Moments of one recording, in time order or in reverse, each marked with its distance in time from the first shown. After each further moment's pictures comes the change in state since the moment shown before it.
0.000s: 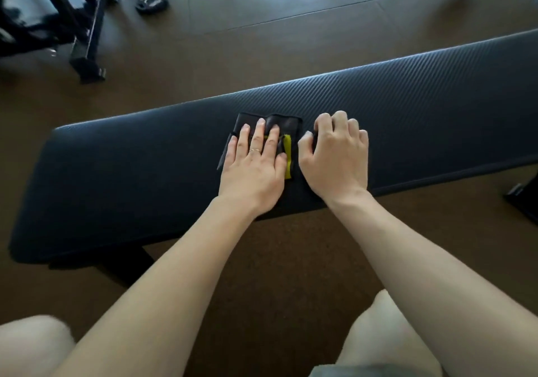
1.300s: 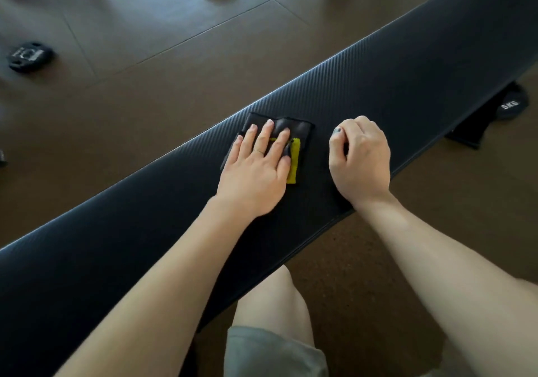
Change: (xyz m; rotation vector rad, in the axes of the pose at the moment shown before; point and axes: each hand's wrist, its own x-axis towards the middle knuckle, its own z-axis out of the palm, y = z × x) left_hand 0.073 -0.034 -0.029 0.089 -0.129 0.489; right_hand -0.004 0.003 0.011 0.098 0.358 0.294
